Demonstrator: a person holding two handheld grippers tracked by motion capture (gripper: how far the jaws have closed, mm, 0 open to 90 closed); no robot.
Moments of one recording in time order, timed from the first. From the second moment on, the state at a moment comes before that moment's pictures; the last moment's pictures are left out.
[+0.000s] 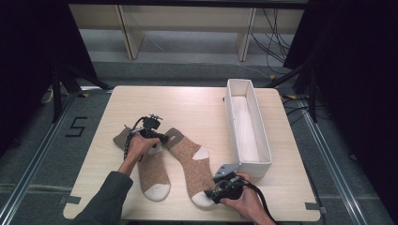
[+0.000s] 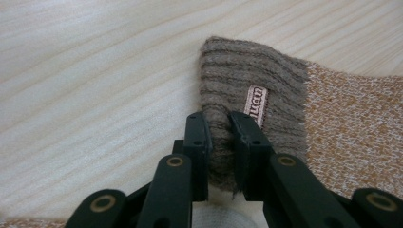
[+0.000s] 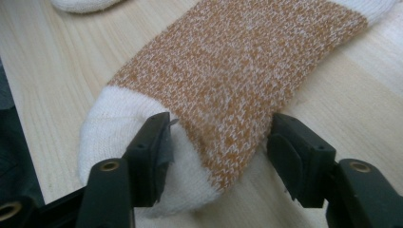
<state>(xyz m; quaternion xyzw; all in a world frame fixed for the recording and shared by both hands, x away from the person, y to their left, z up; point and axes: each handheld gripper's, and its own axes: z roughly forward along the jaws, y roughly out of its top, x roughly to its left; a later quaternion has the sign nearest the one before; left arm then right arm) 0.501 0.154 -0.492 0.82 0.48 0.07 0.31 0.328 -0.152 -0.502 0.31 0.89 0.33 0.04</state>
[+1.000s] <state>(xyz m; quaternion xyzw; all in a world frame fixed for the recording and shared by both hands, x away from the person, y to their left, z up) 0.498 0.196 -0.427 0.79 0.48 0.14 0.35 0.338 -0.119 -0.459 0.26 0.88 0.40 0.05</state>
